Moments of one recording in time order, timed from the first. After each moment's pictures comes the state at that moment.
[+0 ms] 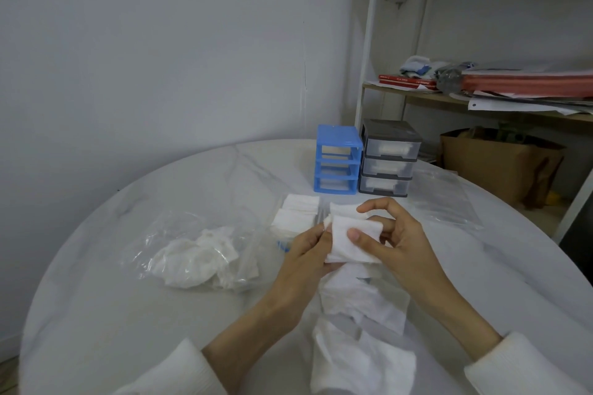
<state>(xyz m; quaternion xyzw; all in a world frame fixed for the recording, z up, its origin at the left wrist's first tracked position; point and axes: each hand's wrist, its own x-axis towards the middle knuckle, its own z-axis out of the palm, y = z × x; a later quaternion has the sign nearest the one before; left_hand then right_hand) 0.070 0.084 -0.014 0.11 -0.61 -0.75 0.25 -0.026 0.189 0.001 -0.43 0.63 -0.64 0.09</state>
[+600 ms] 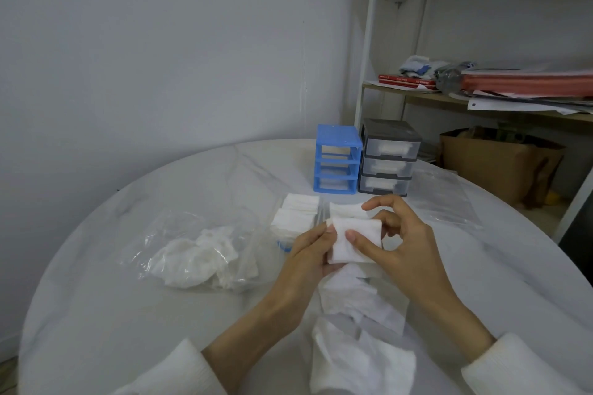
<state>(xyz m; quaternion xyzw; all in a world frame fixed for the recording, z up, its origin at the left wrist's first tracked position) 0.069 0.086 -0.009 0.15 -0.56 -0.78 0.23 -0.026 0.190 -0.001 -0.44 0.68 -0.58 -0.07</state>
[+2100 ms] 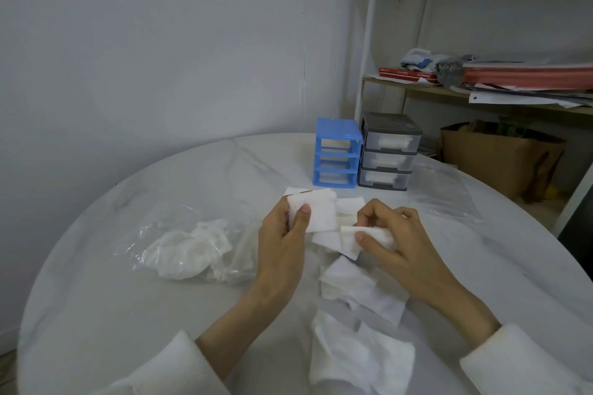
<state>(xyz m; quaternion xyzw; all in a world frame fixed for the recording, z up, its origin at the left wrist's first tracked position) 0.068 0.065 -0.014 0.19 -0.66 -0.59 0.43 -0.031 0.199 -0.002 -0.52 0.75 -0.41 -0.05</state>
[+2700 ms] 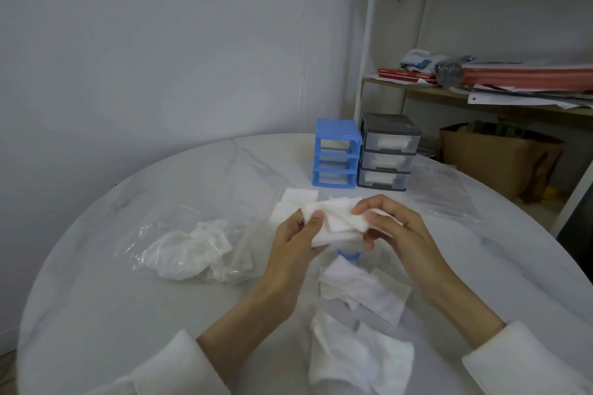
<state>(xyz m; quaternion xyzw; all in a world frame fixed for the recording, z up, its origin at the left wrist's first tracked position) 0.069 0.075 -0.014 0.16 -0.56 -0.76 0.30 -0.027 0.194 0.008 -0.43 0.60 -0.66 0.14</state>
